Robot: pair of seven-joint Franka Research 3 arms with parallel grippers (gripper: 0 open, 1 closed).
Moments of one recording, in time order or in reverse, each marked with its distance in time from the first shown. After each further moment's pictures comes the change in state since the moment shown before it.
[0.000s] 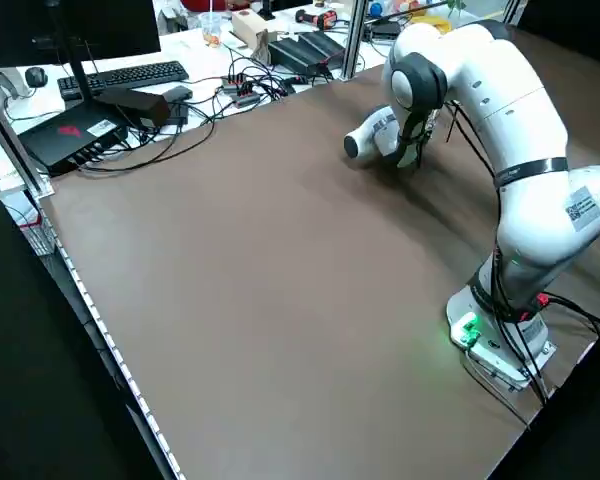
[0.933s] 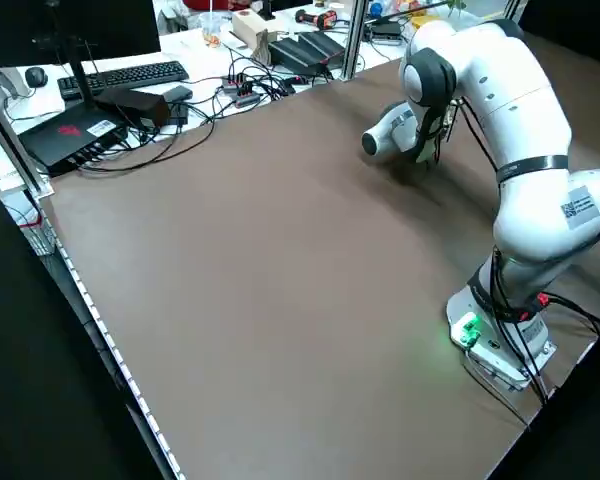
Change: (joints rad) left arm -0.097 0.000 -0.001 0.015 -0.112 0.014 0.000; right arm -0.004 -0.002 -0.008 -0.007 0.000 0.048 0.003
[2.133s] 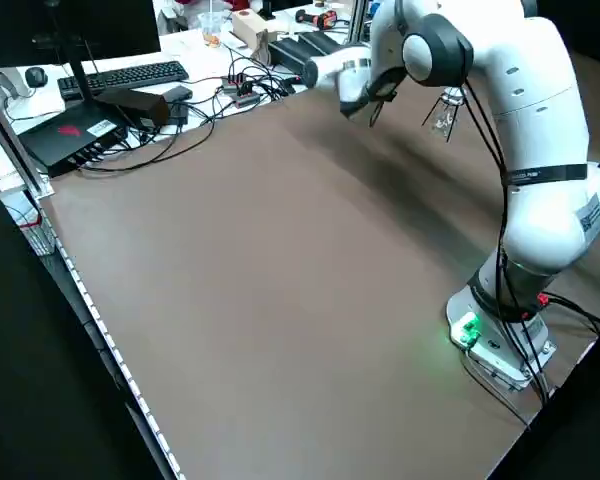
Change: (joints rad) left arm 0.239 -0.266 0.026 0.066 0.470 0.008 -0.429; right arm -0.012 -0.004 -0.001 -0.004 -0.002 -0.008 0.003
